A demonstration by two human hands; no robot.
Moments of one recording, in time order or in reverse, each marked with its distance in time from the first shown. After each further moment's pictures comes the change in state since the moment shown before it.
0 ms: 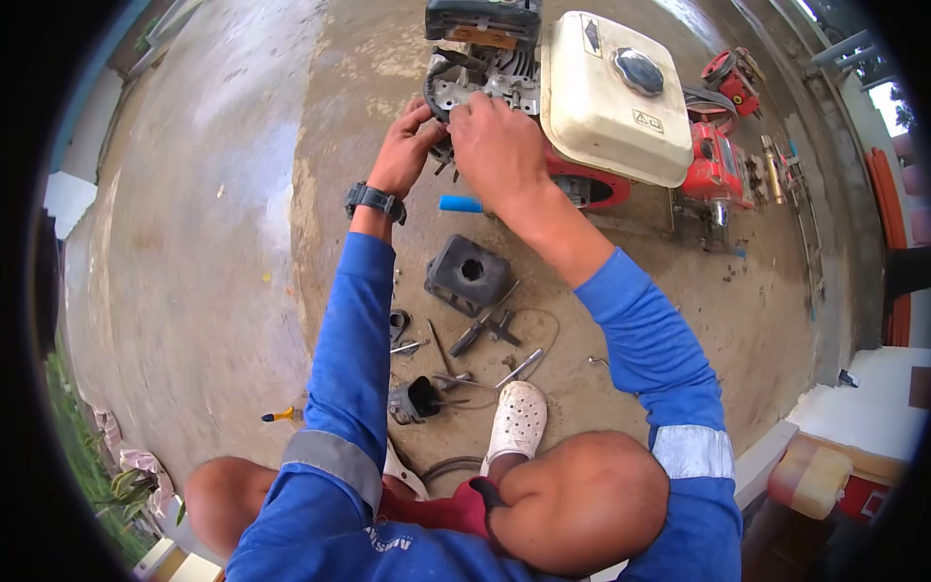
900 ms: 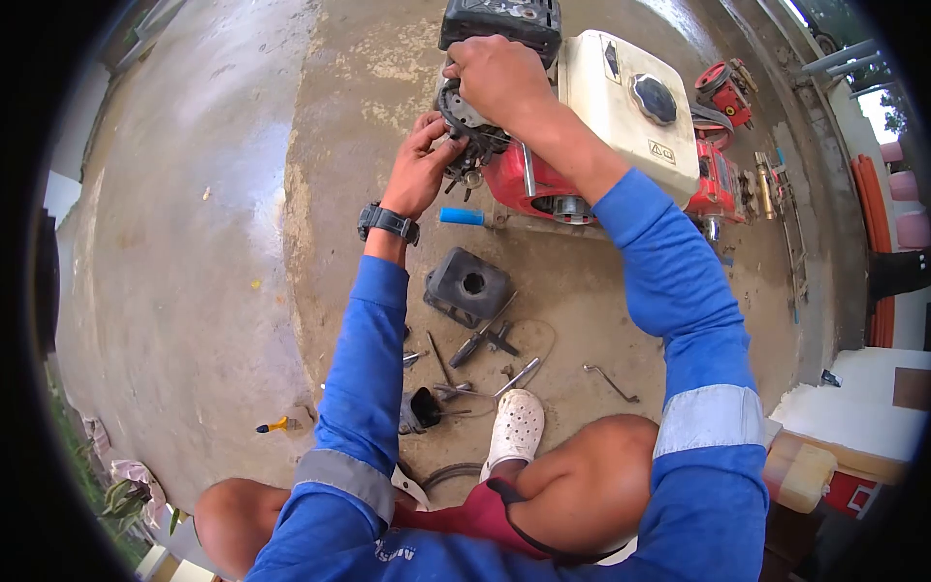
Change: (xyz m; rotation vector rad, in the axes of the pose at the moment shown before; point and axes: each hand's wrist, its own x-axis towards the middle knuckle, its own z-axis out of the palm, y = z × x) left_hand -0.004 -0.015 0.011 -0.063 0.056 -0.081; right_hand 0.102 0.048 0.032 0.146 -0.087 -0.068
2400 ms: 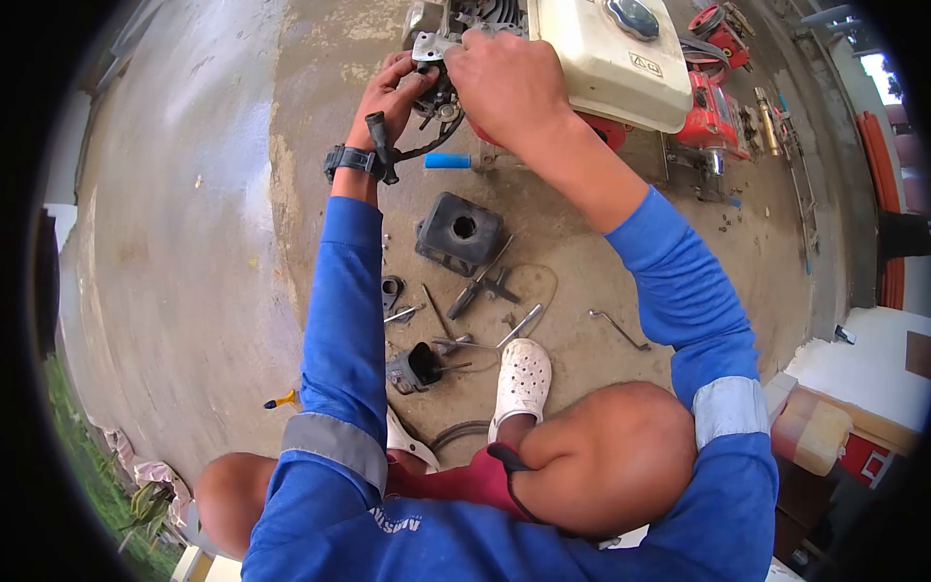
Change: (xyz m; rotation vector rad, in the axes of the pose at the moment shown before) left_hand 0.006 0.008 -0.011 0.033 -0.045 -0.004; right_hand -0.100 -0.049 -0.042 -0.343 -0.076 -0.034
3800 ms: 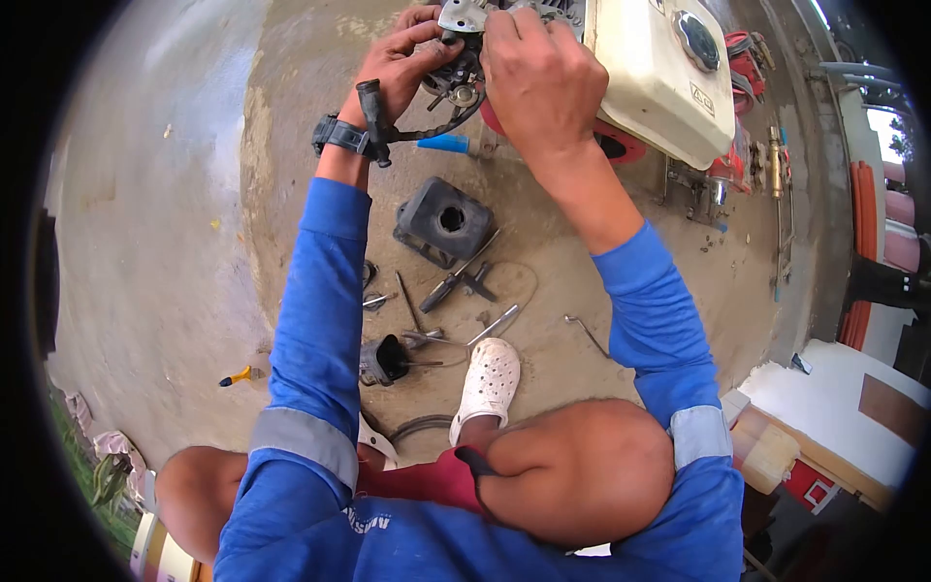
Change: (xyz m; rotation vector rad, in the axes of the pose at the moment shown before) left_hand 0.003 -0.027 -0.004 0.436 -0.050 0.593; right_hand 0.005 -0.005 0.037 -0.096 0.328 0.083
